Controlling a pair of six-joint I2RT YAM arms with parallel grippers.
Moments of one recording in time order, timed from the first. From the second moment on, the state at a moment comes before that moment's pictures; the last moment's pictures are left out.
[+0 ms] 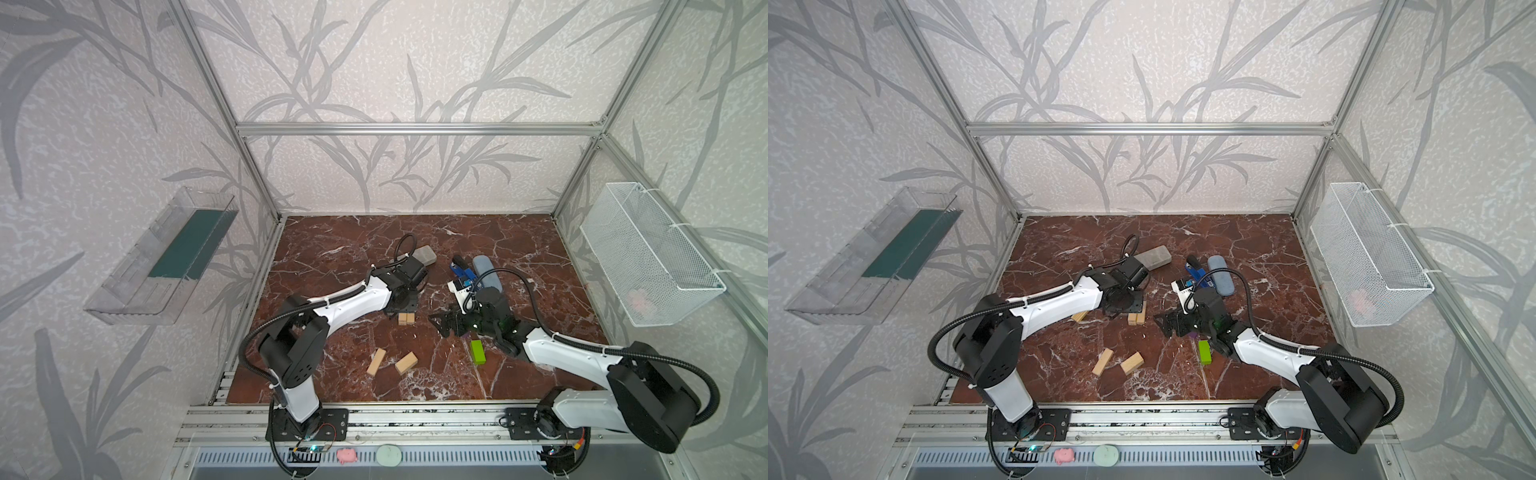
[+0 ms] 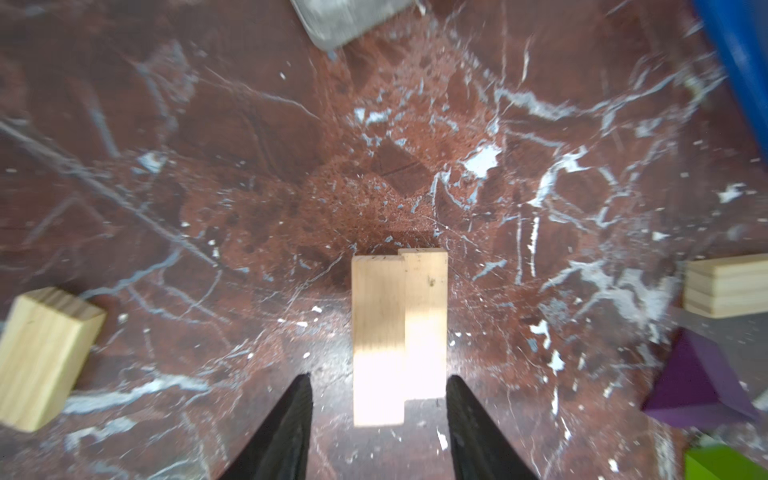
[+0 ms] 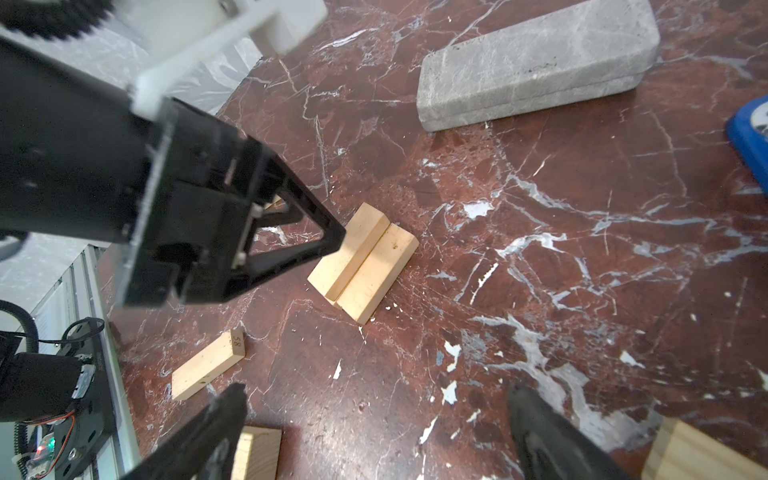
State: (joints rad) left arm -0.73 1.71 1.22 -0.70 -0.17 -0.68; right arm 0.64 1.31 0.50 0.24 -0.28 0.35
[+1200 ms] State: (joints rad) left arm -0.58 0.67 0.75 -0.94 -0.31 -0.70; right arm 1.17 1.73 1.14 -0.38 -0.08 0.59
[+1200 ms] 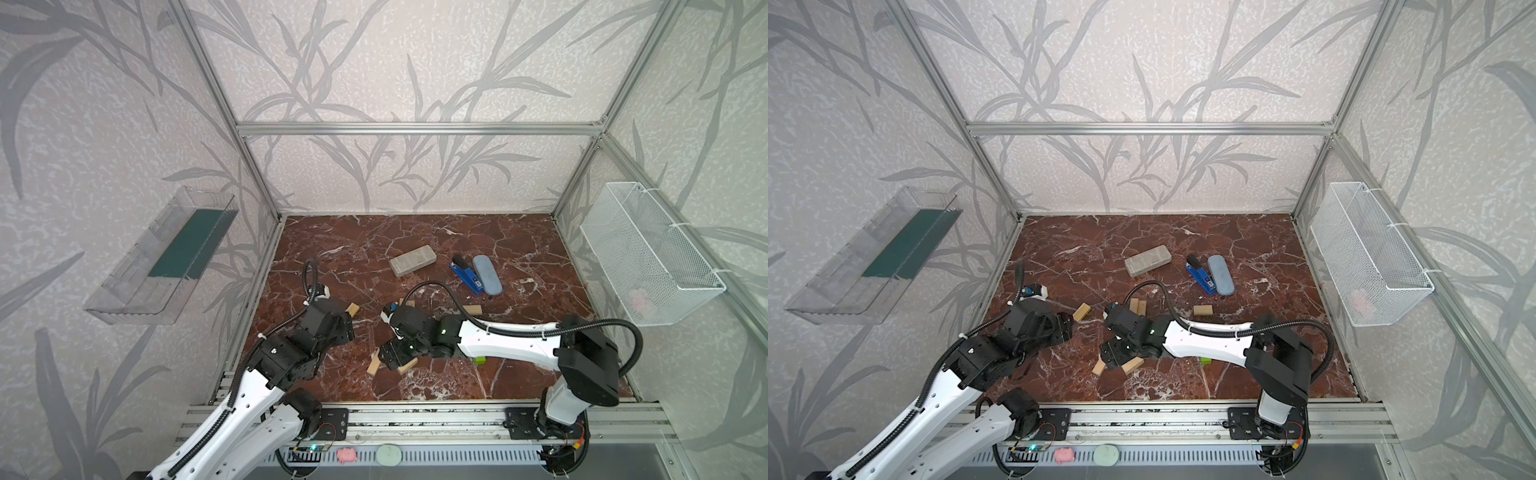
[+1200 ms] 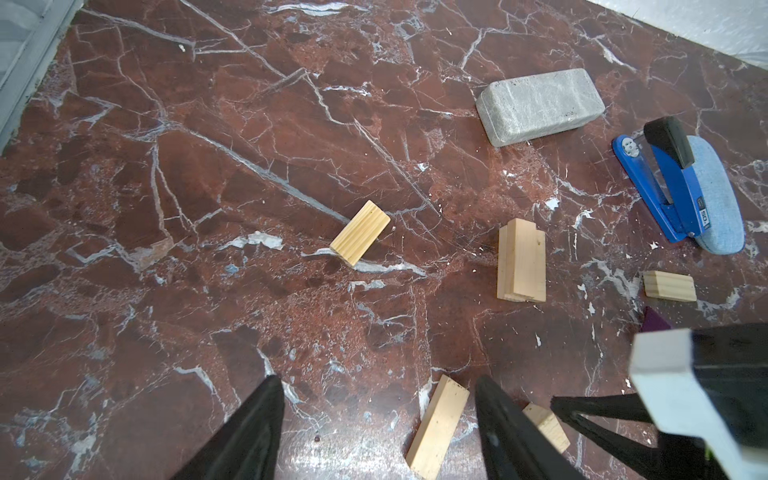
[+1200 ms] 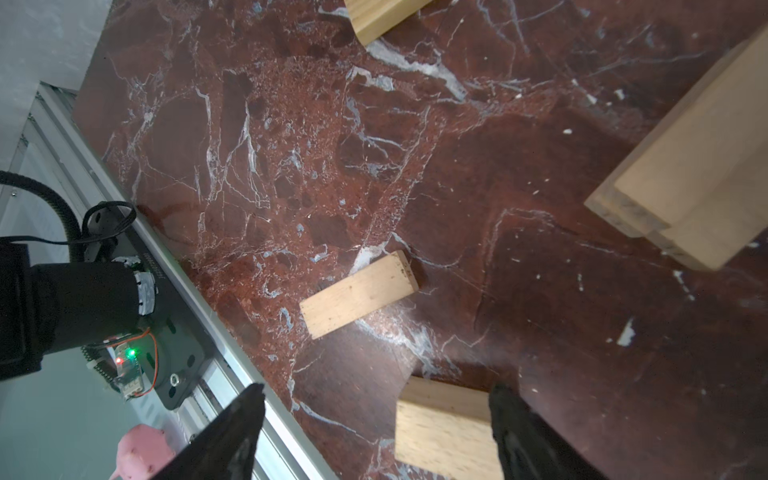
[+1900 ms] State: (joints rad) left arm -0.58 0.60 0.78 -1.04 -0.37 -0.77; right arm 1.20 2.01 1.36 -0.47 -0.05 0.63
